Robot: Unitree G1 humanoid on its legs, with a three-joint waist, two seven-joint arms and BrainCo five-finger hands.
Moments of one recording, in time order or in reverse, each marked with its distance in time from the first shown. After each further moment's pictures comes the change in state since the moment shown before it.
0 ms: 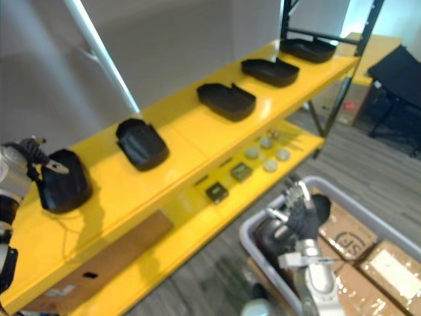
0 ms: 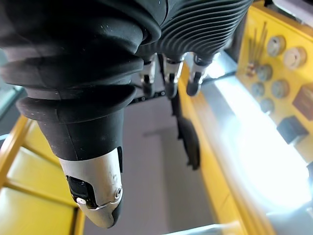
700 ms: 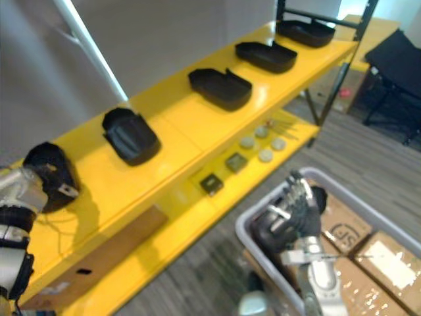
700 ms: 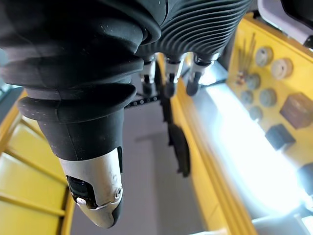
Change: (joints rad) left arm 0.114 -0.089 0.053 0.073 0.008 0.009 0.029; right arm -0.026 0.000 -0.022 0.027 0.021 0.000 0.024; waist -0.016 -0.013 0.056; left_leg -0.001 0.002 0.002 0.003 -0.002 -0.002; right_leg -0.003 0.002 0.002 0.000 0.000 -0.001
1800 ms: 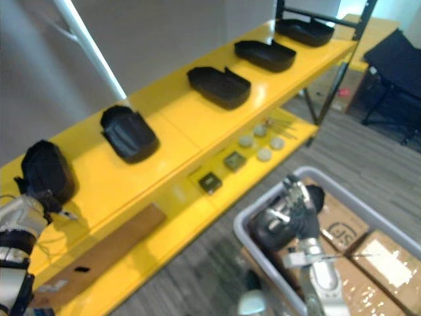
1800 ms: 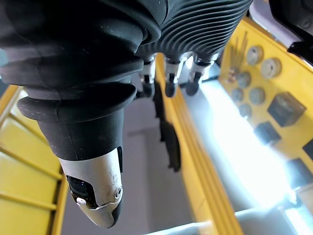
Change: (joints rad) left arm 0.126 0.002 0.043 0.019 -0.045 -0.078 0.037; right arm 0.000 -0.026 0.002 0.030 0.019 0.000 0.053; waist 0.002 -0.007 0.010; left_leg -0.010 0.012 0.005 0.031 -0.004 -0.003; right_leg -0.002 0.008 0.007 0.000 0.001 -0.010
